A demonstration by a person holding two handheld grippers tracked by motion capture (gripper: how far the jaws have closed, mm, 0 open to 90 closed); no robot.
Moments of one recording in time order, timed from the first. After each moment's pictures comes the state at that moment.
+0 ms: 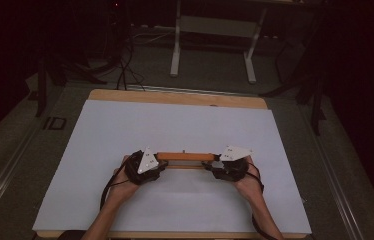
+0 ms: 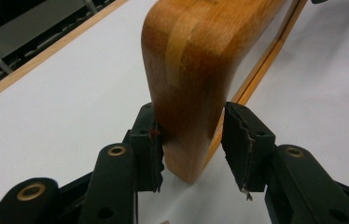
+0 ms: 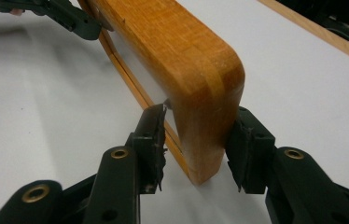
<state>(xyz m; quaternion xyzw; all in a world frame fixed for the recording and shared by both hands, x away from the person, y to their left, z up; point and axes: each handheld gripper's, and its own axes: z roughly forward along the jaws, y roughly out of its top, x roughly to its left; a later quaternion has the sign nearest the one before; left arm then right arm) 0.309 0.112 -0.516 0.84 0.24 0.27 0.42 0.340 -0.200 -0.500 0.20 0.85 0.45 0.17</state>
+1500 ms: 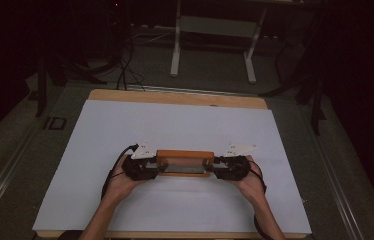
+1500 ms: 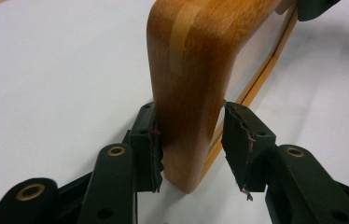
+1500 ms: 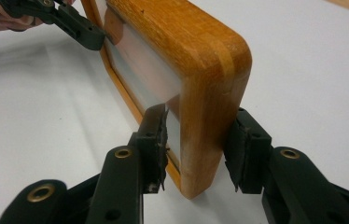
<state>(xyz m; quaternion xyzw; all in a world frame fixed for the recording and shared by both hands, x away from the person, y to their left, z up) 0.321 0.123 -0.506 0.84 0.29 0.13 0.44 0.340 -0.204 -0.492 0.24 0.85 0.45 0.10</state>
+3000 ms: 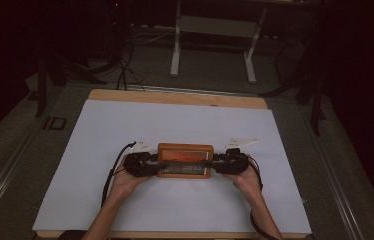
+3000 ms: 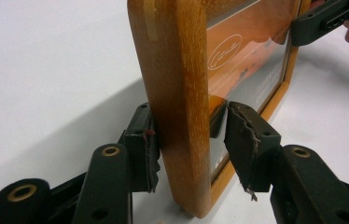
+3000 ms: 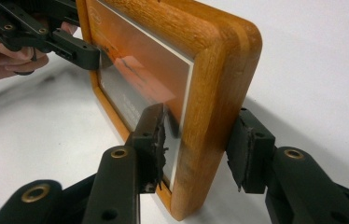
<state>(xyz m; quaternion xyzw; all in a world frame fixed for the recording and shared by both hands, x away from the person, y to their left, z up) 0.333 0.124 -0.517 0.81 0.35 0.09 0.47 0.364 -0.209 -0.506 0.30 0.82 0.48 0.03</state>
